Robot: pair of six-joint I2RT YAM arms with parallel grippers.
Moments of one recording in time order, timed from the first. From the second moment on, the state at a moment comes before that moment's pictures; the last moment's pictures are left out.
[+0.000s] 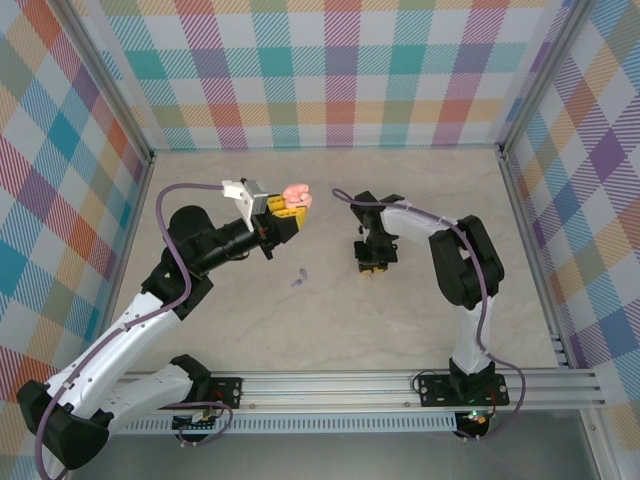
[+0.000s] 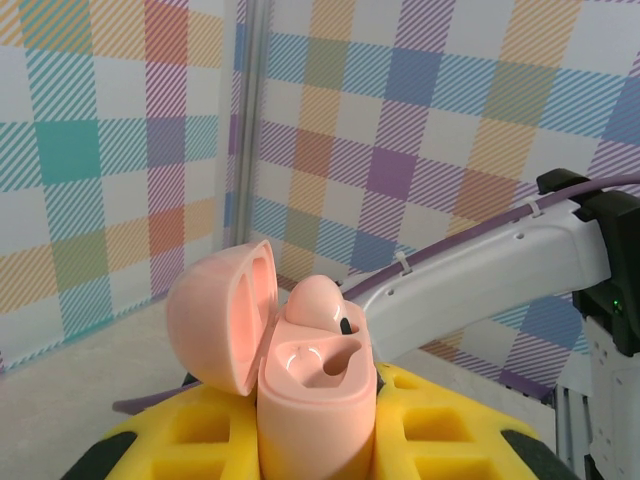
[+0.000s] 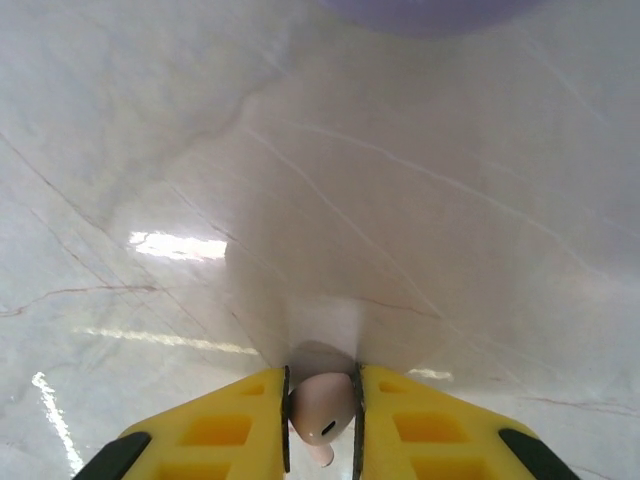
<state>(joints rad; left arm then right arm) -0.59 0.94 0.93 0.09 0.43 -0.16 0.51 2.00 1.39 -0.95 -0.12 0.42</state>
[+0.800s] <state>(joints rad) -0.59 1.13 0.86 0.02 0.18 -0.28 0.37 1.50 1.14 -0.48 -0.67 0.58</state>
